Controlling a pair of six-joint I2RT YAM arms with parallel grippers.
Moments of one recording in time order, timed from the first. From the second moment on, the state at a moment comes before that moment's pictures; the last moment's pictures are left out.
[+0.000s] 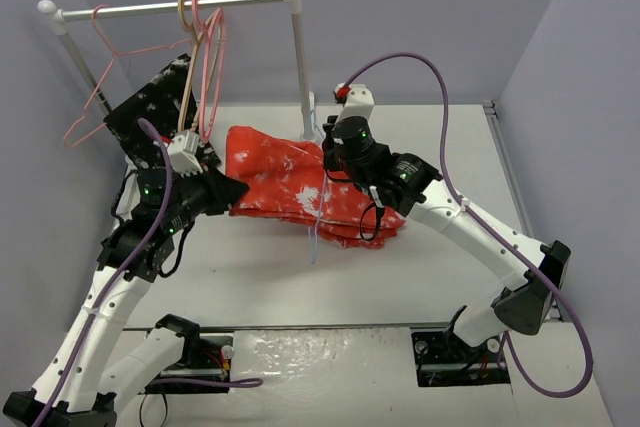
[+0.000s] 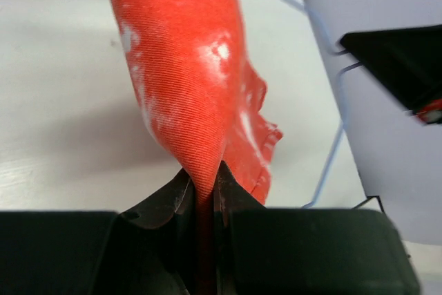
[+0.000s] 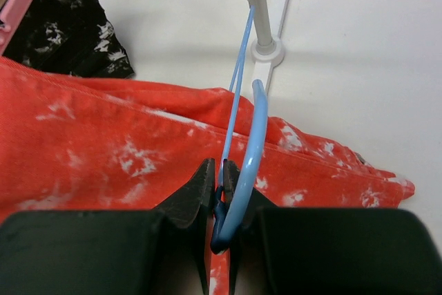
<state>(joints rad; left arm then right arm) -0.32 0.82 0.98 -0.48 0.22 -0.59 0.86 1.48 1.53 -0.48 0.48 0.43</state>
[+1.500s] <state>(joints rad) -0.35 0.89 1.05 -0.34 0.34 -0.70 0.86 1.49 1.35 -0.30 0.50 0.61</state>
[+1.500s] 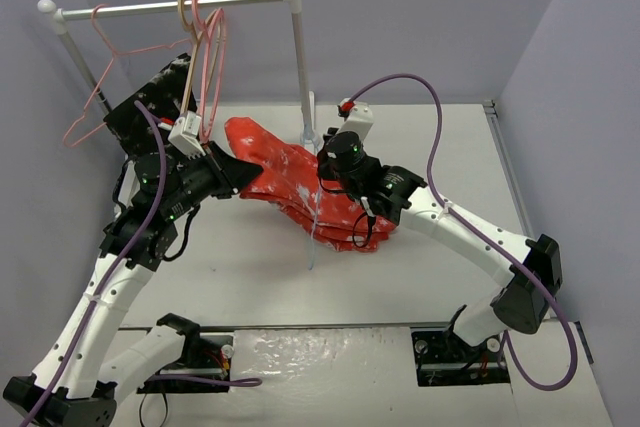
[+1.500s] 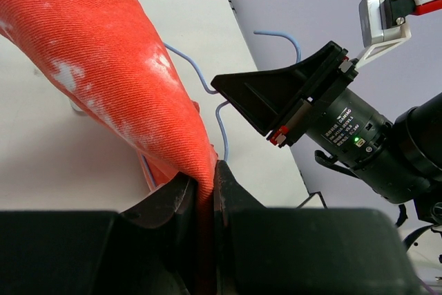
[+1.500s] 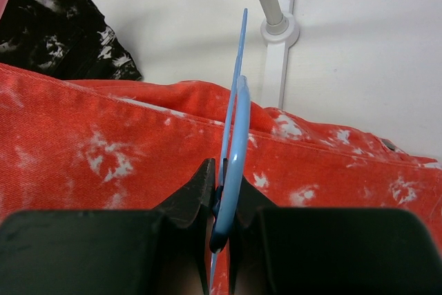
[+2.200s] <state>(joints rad) -0.34 0.77 0.85 -0.42 0.21 -0.56 0.84 1.50 1.81 -0.65 0.47 0.43</state>
